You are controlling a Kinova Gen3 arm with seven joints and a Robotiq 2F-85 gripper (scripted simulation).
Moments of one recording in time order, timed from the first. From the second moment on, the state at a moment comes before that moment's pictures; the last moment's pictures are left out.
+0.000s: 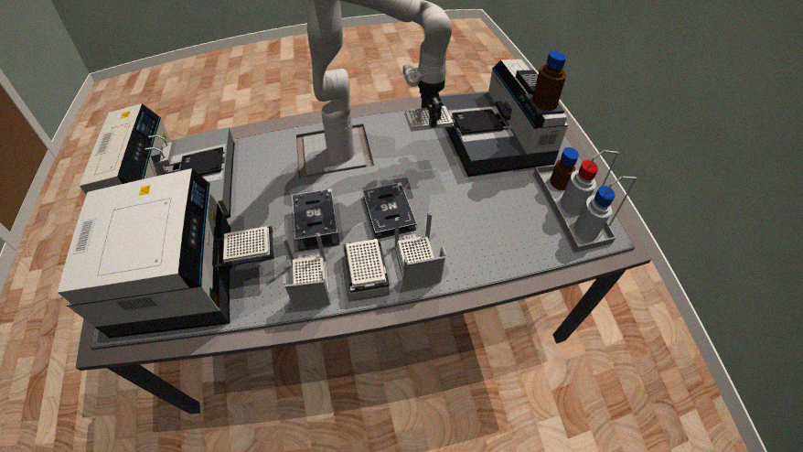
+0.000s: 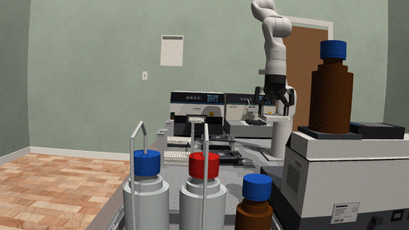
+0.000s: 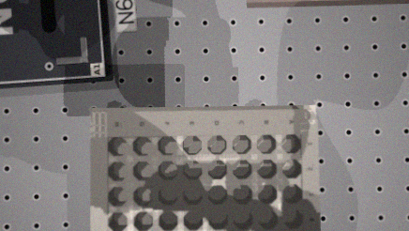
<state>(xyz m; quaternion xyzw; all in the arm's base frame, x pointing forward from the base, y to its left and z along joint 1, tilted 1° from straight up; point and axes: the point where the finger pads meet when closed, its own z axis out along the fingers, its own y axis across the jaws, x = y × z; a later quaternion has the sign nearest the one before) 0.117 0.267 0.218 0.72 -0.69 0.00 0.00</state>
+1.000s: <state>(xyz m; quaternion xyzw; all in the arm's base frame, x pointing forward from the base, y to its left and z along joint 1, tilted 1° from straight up) 0.040 0.293 0.219 0.72 -0.70 -0.01 0.01</state>
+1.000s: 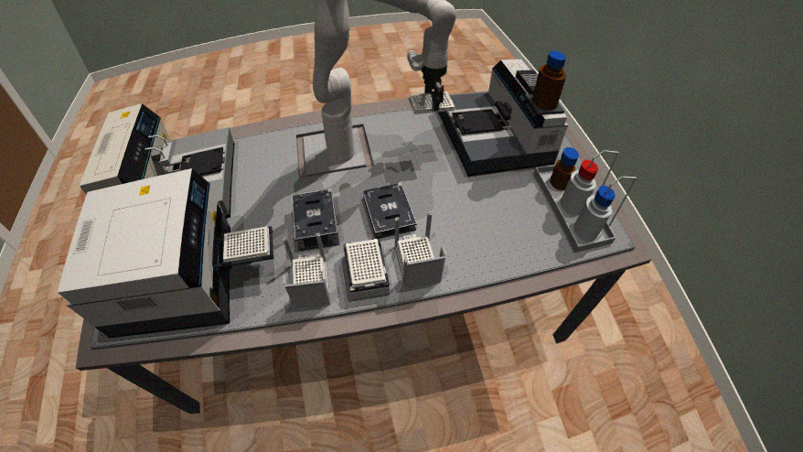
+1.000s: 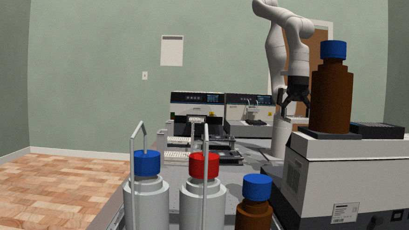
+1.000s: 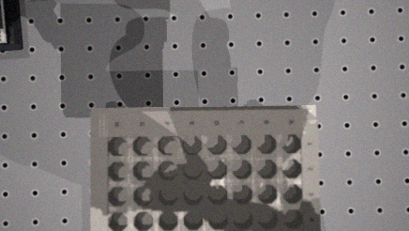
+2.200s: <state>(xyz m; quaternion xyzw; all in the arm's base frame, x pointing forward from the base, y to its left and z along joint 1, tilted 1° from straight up) 0.009 0.380 0.220 0.72 -0.69 0.00 0.00</state>
